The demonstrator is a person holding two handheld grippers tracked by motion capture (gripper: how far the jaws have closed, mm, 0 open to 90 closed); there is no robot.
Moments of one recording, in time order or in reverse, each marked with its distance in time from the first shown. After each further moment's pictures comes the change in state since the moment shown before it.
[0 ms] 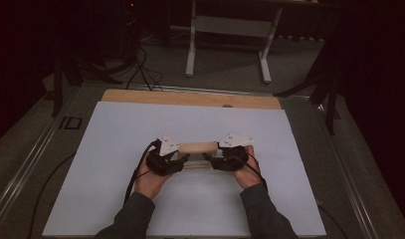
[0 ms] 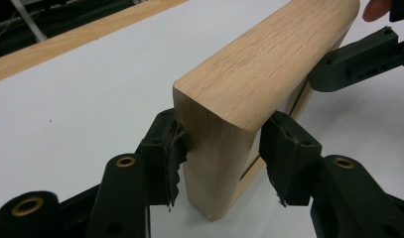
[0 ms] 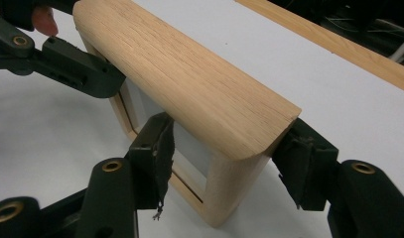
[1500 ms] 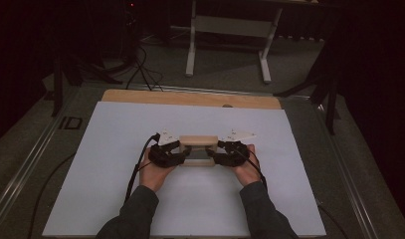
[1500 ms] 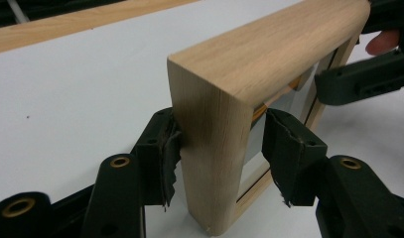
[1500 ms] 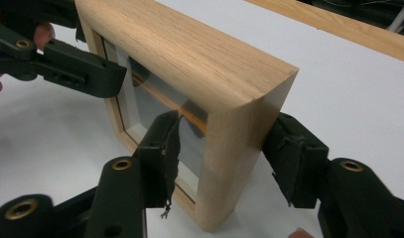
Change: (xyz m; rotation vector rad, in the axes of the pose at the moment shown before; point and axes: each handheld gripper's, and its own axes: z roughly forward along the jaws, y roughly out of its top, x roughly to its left) left arm 0.019 -0.002 0.024 -0.015 -0.051 -0.130; right arm -0.017 -0.006 0.009 0.018 -0.019 0.116
